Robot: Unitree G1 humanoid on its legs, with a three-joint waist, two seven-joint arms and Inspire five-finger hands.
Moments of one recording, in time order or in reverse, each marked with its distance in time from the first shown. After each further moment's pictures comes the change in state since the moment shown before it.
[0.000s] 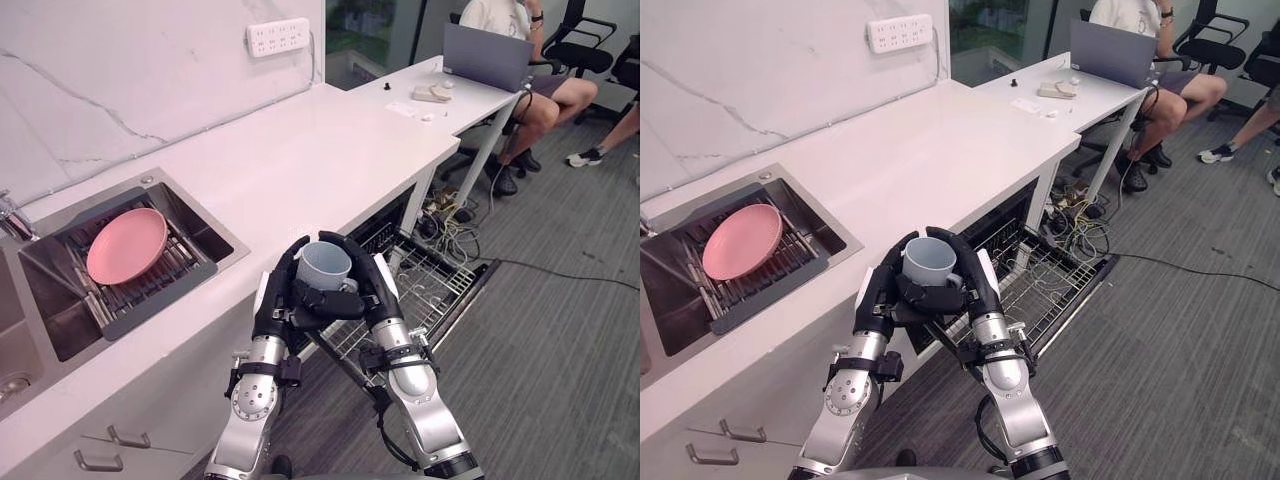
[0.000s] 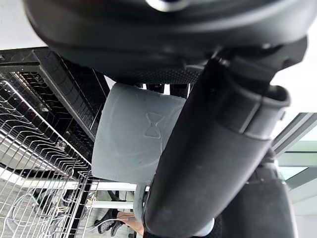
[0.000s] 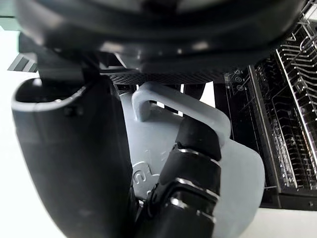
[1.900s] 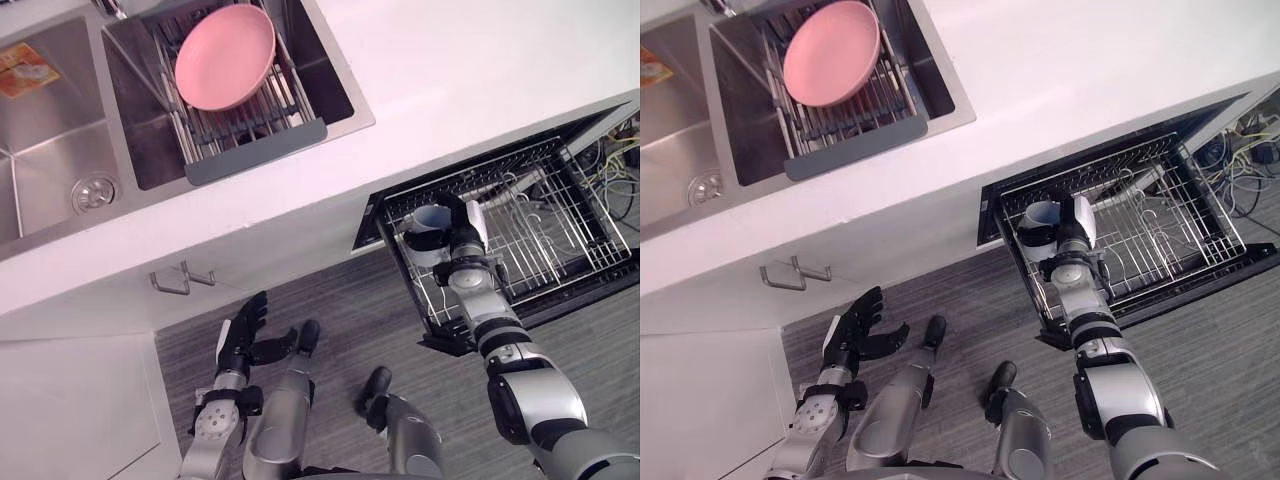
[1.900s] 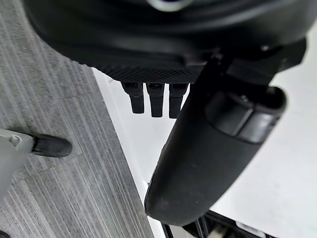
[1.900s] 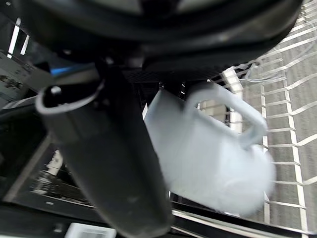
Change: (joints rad) left arm -0.021 0.136 0.094 0.374 -0.214 -0.016 0.032; right arm -0.749 -0.353 -0.236 0.942 0.001 0.112 -0.228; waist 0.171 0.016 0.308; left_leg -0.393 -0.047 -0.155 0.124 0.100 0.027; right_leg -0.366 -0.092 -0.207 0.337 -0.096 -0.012
